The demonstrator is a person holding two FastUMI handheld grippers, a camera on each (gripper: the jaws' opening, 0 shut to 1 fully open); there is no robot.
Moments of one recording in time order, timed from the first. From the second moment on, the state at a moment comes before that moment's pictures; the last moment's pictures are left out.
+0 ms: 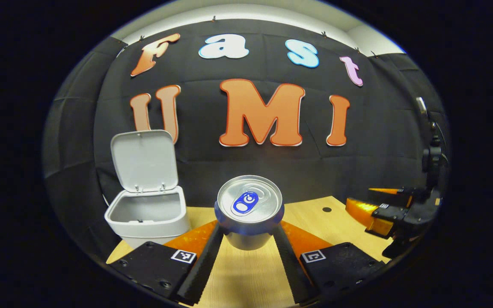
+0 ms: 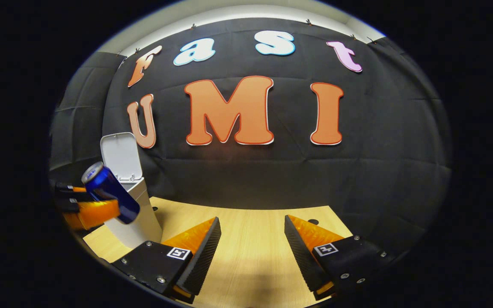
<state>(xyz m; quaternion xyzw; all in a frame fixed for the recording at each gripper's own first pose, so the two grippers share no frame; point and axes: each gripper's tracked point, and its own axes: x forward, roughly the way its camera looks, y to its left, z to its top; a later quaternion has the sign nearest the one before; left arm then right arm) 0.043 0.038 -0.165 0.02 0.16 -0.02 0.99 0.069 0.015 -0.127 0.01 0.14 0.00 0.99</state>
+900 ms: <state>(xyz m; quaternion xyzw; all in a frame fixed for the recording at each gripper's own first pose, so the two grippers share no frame) 0.054 0.216 -0.116 0.04 0.14 0.12 0.98 0.094 0.068 -0.132 0.00 0.14 0.02 0.99</state>
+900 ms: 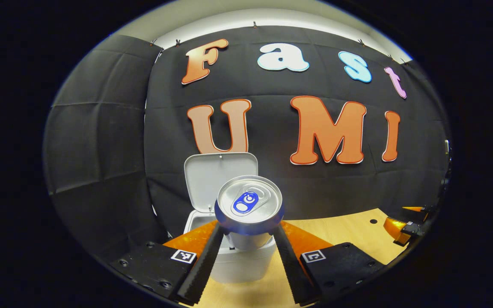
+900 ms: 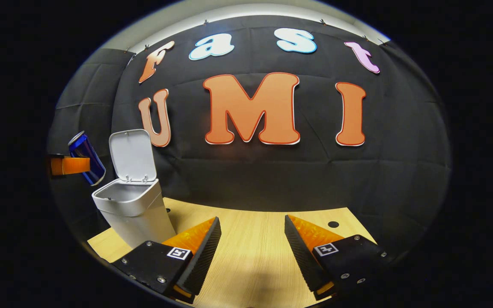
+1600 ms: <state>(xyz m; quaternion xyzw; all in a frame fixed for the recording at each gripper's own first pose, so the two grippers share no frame) 0.114 0.286 -0.202 0.03 0.20 0.12 0.97 0.074 0.052 -0.139 -0.01 0.16 -0.05 0.99</state>
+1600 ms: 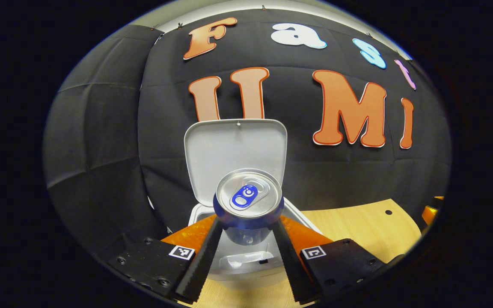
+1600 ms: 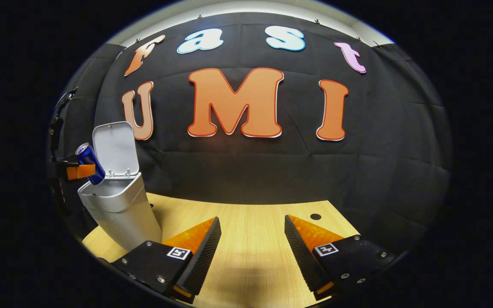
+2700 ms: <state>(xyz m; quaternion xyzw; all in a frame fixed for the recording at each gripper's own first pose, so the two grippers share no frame) 0.158 0.288 -0.139 0.04 0.11 0.13 0.98 0.054 0.028 -0.129 -0.01 0.15 -0.07 0.99</state>
